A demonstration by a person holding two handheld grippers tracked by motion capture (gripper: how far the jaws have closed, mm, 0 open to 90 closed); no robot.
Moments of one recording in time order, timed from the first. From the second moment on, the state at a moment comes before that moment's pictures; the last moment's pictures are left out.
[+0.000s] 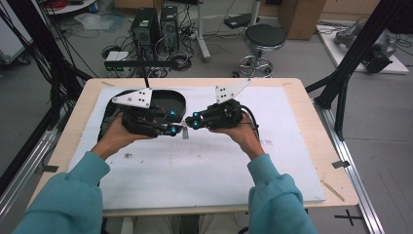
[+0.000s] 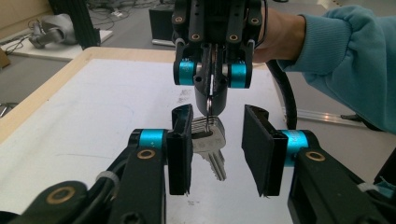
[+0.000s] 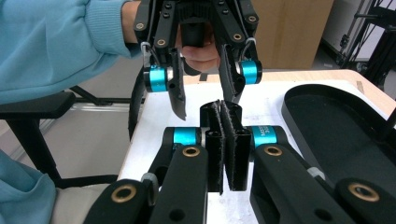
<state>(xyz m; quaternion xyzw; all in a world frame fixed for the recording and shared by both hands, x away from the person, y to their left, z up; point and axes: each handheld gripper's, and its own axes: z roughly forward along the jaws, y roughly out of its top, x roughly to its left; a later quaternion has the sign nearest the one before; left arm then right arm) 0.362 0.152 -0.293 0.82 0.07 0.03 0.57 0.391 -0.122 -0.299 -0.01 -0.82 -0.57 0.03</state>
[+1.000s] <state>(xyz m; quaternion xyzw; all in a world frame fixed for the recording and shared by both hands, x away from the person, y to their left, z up) 0.362 0.150 -0.290 0.81 0.08 0.02 0.58 0.391 -0.124 -0.301 0.00 -0.80 -0.60 0.05</state>
